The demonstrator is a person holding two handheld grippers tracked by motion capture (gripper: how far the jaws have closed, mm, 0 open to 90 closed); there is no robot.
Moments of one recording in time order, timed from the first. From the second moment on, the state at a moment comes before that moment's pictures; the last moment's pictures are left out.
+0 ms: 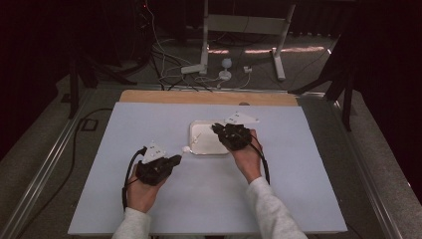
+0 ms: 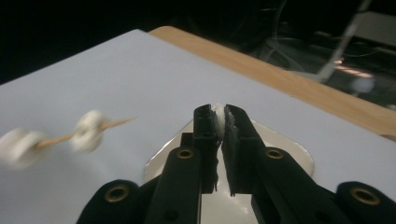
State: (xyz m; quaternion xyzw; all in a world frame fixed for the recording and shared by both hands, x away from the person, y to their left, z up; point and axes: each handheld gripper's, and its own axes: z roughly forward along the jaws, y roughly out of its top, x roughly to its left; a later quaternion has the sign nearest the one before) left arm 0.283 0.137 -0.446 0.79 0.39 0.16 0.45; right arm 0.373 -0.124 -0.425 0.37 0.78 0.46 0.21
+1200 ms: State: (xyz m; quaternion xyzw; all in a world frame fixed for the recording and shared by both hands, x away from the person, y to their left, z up) left arm 0.311 0.112 -0.462 0.80 0.40 0.16 0.42; right arm 0.400 -0.115 -0.461 0.41 0.79 0.41 0.17
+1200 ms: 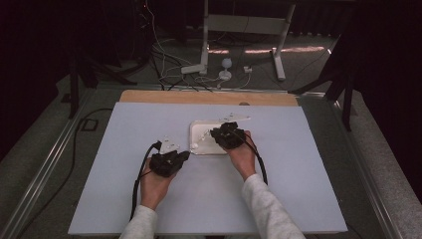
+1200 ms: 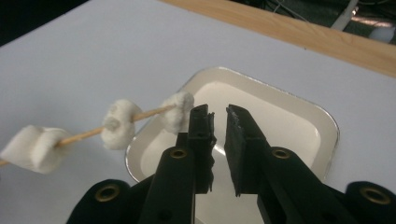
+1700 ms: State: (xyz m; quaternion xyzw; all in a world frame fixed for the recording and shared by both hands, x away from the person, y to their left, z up) left arm 0.312 0.116 -0.463 0.80 0.41 0.15 0.42; right arm 0.395 -0.106 -0.461 0.39 0.81 0.41 0.17
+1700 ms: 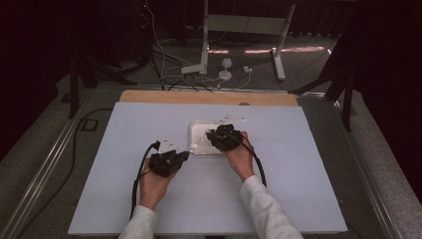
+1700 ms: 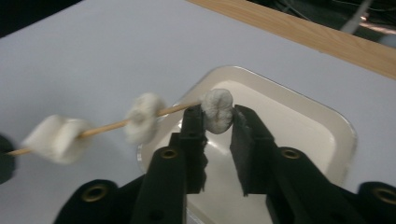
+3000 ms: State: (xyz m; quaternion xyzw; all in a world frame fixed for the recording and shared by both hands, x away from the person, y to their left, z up) left arm 0.303 0.129 -0.455 0.78 0.41 0.16 0.44; right arm 0.361 -0.104 -0.429 0.33 0.81 0.46 0.17
